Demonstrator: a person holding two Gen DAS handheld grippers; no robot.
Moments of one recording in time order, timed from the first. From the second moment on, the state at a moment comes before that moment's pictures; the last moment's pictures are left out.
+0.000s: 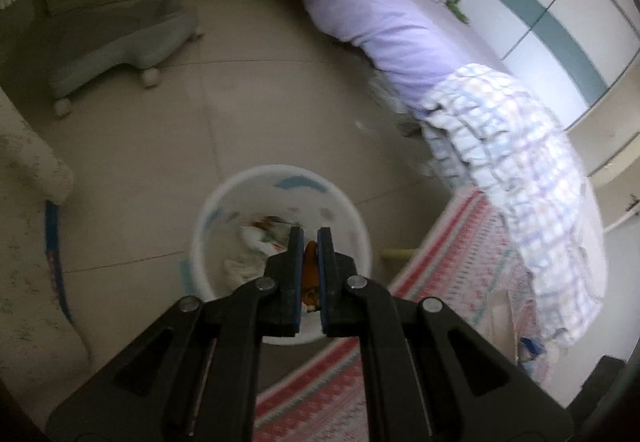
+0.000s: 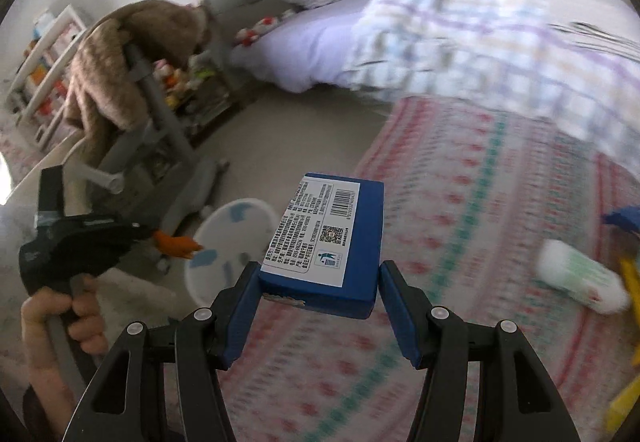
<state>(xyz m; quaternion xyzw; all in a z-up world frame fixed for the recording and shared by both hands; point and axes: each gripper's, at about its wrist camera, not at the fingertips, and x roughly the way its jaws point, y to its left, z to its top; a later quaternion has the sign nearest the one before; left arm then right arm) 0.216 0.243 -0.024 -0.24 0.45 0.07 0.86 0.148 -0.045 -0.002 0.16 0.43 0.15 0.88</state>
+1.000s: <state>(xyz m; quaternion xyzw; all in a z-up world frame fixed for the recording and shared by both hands) 0.213 0.273 -0.020 -0.25 0.43 0.16 0.85 0.231 0.100 -0.057 0.13 0.48 0.23 0.84</state>
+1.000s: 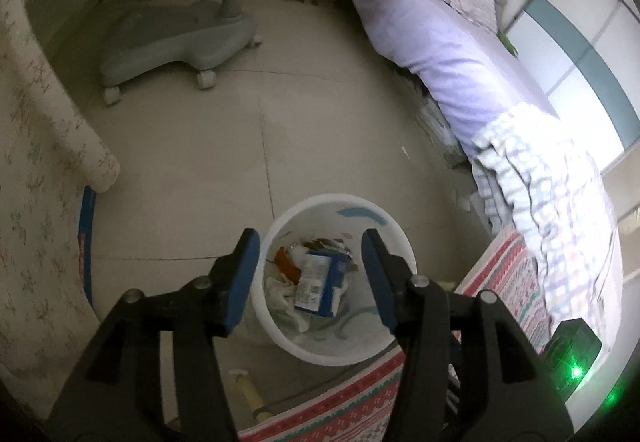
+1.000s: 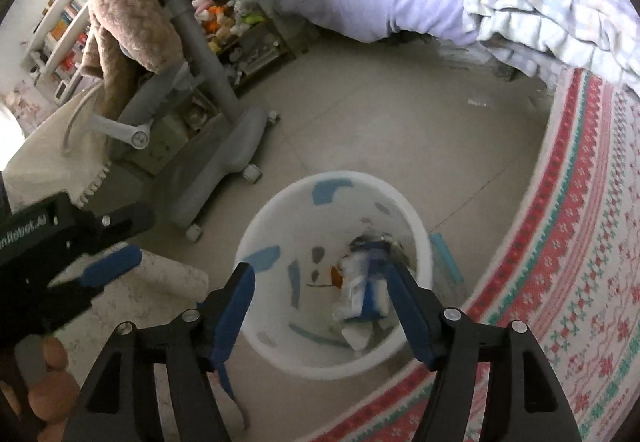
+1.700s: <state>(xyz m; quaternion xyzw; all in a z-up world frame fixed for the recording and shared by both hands) 0.199 0.162 0.011 -0.12 0.42 0.06 0.90 0.115 -0.080 -0.005 0.19 0.44 0.17 0.86</state>
